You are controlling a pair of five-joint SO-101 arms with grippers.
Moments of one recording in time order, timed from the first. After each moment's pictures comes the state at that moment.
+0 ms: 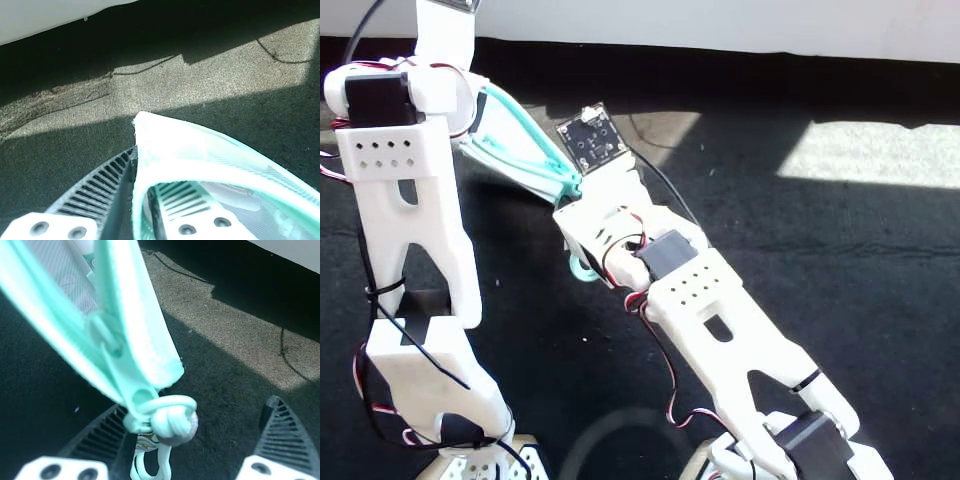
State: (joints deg) left arm -10.2 16.7 -57.7 100.4 -18.7; right arm -43.1 -17.3 25.1 35.2 1.3
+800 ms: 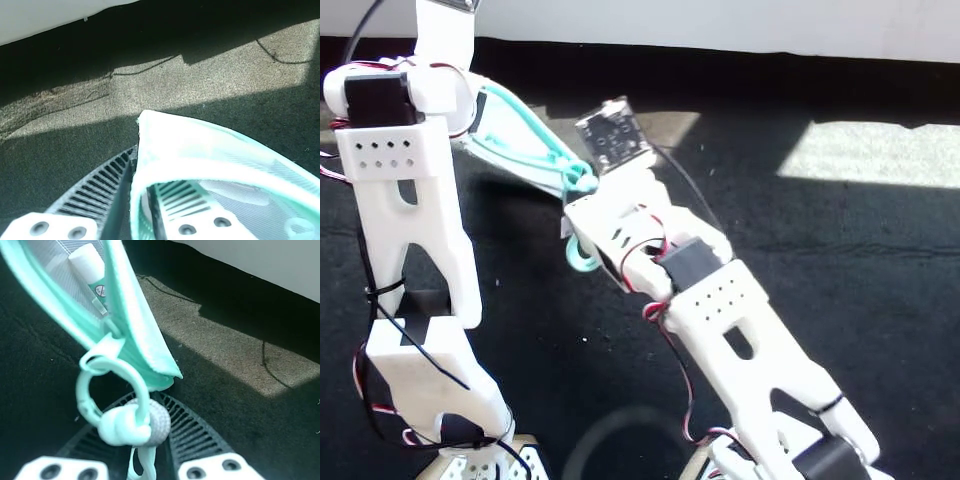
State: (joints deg) left arm -10.2 16.7 -57.7 100.4 -18.7; right arm -41.1 -26.1 26.4 38.7 1.3
